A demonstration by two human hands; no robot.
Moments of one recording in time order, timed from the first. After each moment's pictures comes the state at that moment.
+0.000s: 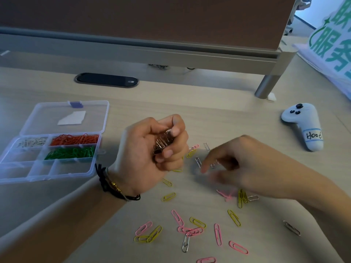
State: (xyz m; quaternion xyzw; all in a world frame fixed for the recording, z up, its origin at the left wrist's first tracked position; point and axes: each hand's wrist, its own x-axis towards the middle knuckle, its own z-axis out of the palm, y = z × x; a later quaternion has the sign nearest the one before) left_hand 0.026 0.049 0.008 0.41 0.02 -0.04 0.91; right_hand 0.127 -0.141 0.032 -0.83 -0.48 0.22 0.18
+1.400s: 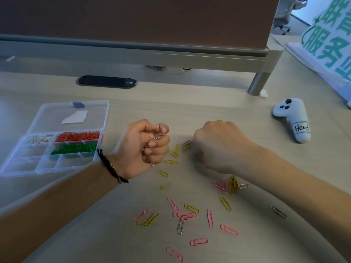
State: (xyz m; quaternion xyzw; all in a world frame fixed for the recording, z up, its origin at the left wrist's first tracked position) left_hand 0.031 0.074 -0.021 0.44 0.15 -0.09 0.88; right_hand 0.122 -0.102 0.023 -0.85 -0.52 0.00 -0.08
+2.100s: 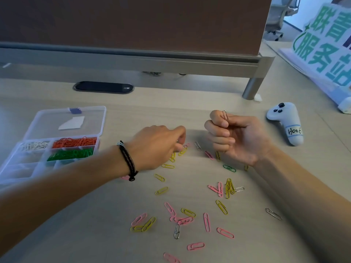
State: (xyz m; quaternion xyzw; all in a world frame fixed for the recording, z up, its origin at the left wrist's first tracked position) left_hand 0.063 0.060 -0.011 1.00 -0.01 -0.02 0.08; right_hand 0.182 -0.136 -0.009 -0.34 -0.22 0.55 0.72
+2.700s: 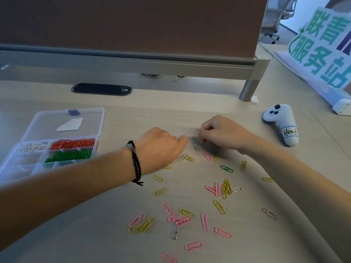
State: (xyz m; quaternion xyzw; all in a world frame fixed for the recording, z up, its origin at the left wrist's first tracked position) left_hand 0.063 0.055 -0.012 0.96 -0.14 0.01 -0.26; right_hand 0.192 -0.114 -0.003 -0.87 -0.33 0.22 0.28
